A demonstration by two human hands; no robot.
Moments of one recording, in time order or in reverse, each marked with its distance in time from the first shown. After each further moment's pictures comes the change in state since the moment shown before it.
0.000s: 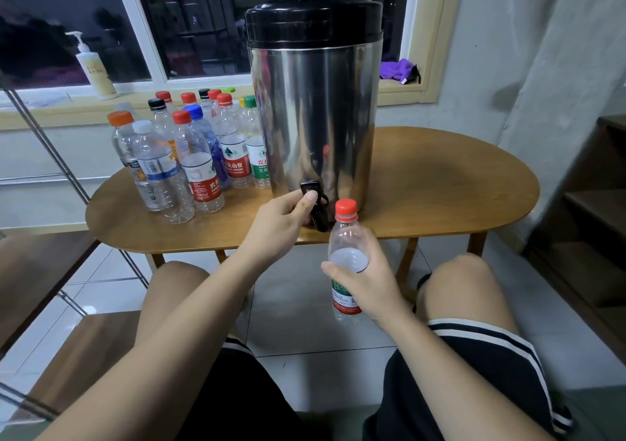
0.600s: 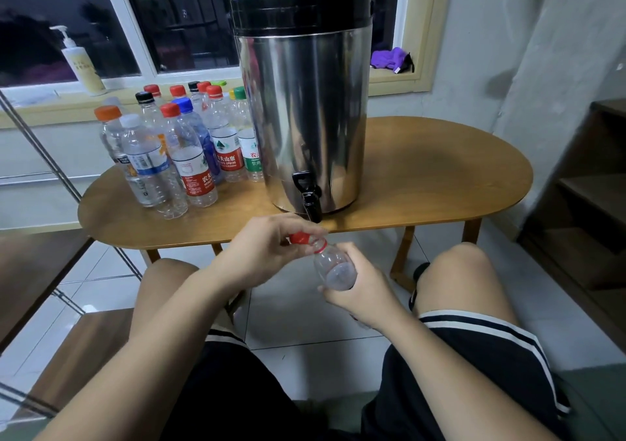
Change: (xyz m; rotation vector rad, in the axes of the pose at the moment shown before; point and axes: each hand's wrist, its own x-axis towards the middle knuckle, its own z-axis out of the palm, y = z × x) left_hand -0.040 -0.005 -0.017 0.176 -0.284 0.259; right_hand -0.018 0.026 -0.011 -0.367 -0.128 0.070
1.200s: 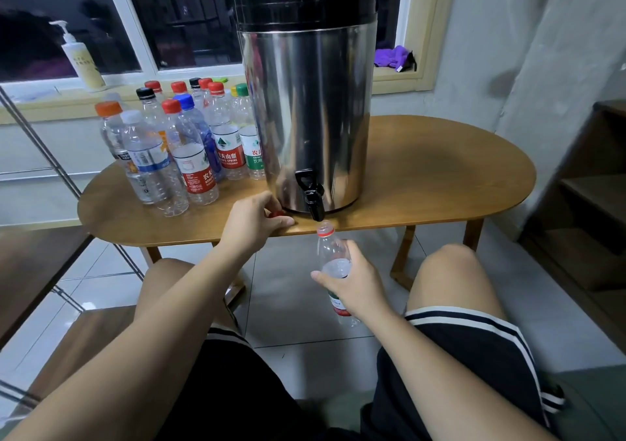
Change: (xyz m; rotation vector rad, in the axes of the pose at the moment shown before) left_hand 0.047 -0.084 0.000 0.255 0.279 -0.344; right_hand 0.022 0.015 0.026 -0.024 0.150 0.116
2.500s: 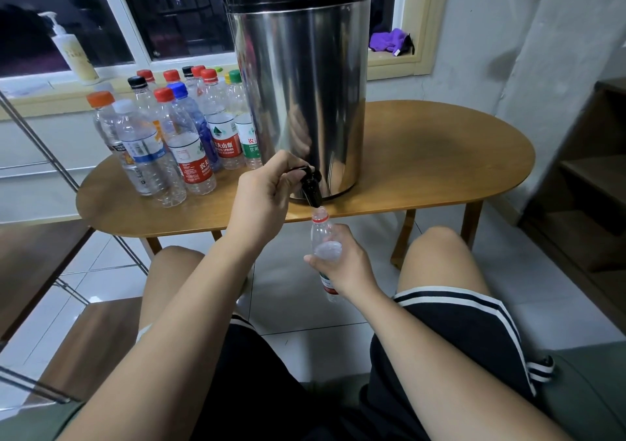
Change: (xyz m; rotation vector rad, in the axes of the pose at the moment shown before) left_hand -0.043 0.078 -0.031 -0.424 0.147 0.315; right_hand 0.008 0.002 0.020 0.069 0.013 0.015
